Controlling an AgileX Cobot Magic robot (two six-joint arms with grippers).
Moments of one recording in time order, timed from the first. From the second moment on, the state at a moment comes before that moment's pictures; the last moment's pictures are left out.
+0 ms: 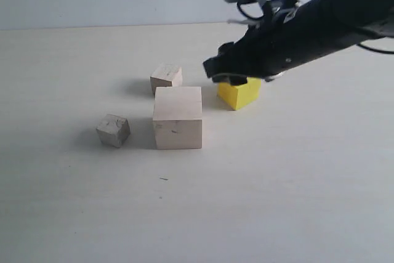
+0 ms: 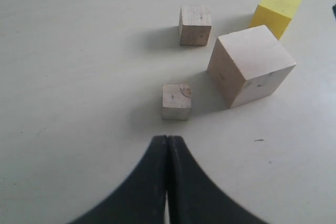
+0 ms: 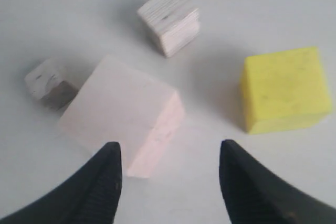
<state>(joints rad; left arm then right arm) -0.26 0.72 -0.56 -0.29 0.60 0.30 0.52 1.58 -0.98 0.46 0.38 -0.31</state>
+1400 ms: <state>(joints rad) -0.26 0.72 -0.56 -0.36 0.78 0.30 0.45 2.07 -1.39 -0.14 0.49 0.00</state>
